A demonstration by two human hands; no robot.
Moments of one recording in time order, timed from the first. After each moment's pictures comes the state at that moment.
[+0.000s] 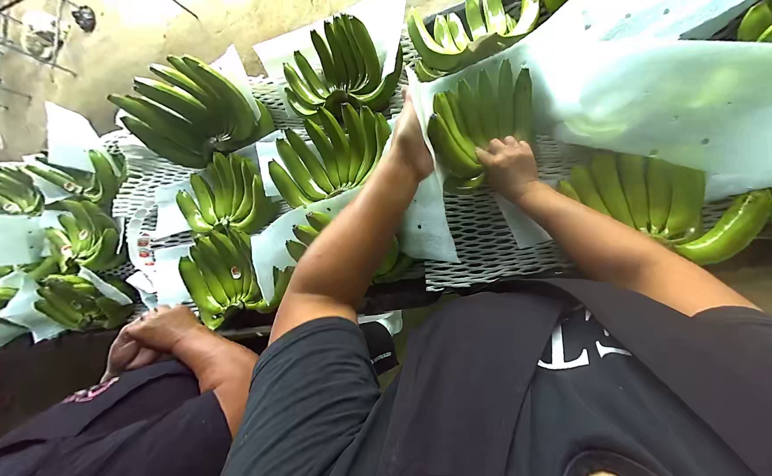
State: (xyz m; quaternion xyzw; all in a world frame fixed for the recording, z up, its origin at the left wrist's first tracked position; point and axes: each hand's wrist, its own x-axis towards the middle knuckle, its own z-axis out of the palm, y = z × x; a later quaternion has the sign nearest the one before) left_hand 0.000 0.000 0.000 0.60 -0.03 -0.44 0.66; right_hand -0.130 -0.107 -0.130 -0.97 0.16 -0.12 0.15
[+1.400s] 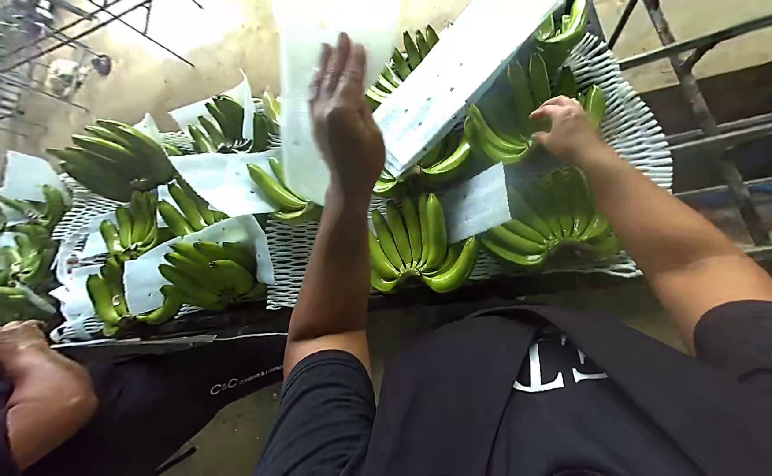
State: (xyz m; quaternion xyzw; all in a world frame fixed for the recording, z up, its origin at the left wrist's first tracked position) left_hand -0.267 -0.269 0.075 0.82 -0.45 0.21 0.28; right_hand -0.432 -0.553 -0.086 -0.91 0.25 -0.09 0.33
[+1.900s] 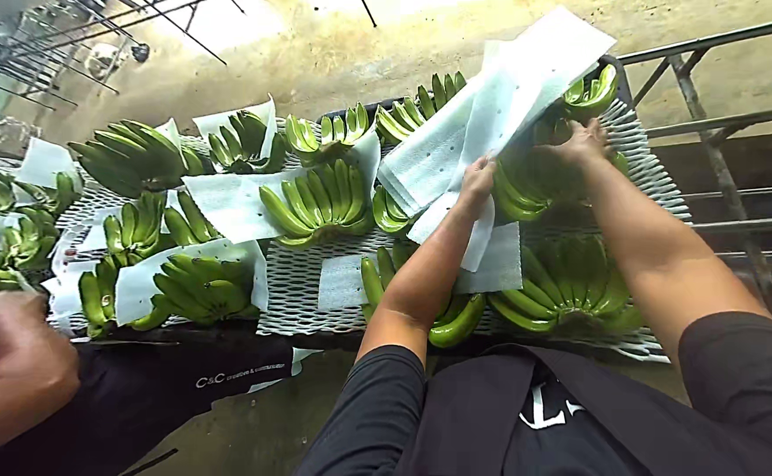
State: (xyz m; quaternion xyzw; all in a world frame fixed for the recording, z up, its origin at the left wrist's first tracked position) left_hand -0.261 -0.418 -0.077 0.74 -0.14 -0.32 0.57; right_hand -0.333 -0.628 -0.110 -0.82 0.46 0.00 0.34
